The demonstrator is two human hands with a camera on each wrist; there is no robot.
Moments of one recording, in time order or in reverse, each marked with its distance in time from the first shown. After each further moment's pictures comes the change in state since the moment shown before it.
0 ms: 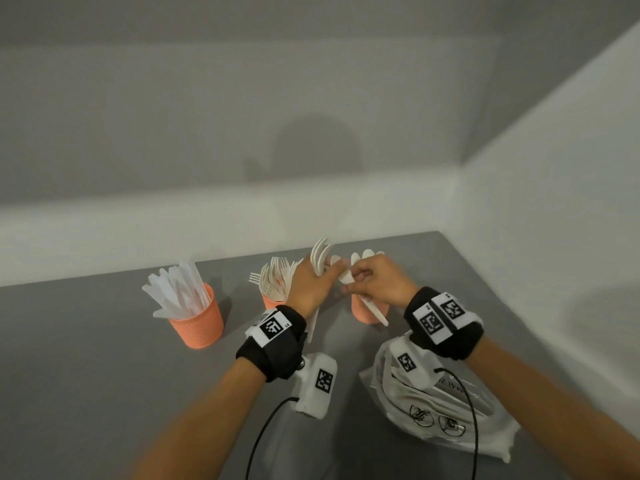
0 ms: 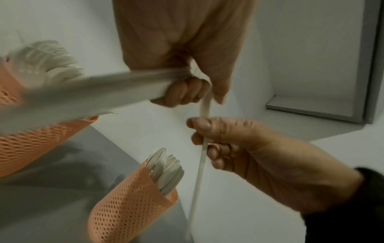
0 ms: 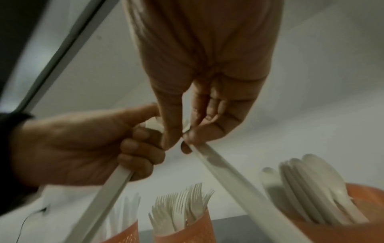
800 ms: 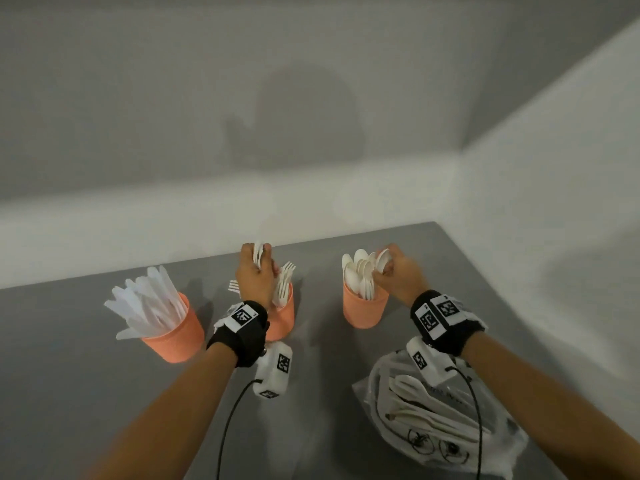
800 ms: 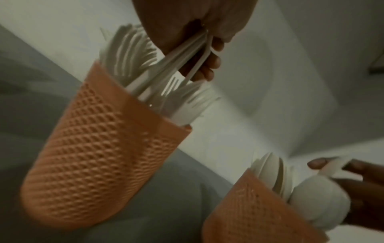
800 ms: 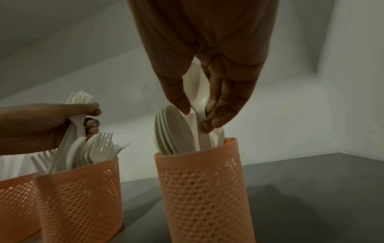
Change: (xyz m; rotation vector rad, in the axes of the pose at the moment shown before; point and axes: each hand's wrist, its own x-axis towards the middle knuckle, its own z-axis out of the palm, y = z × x) left_hand 0.070 -0.075 -0.025 -0.090 0.452 0.039; right_hand 0.050 0.077 -0.014 -0.113 0.267 0.170
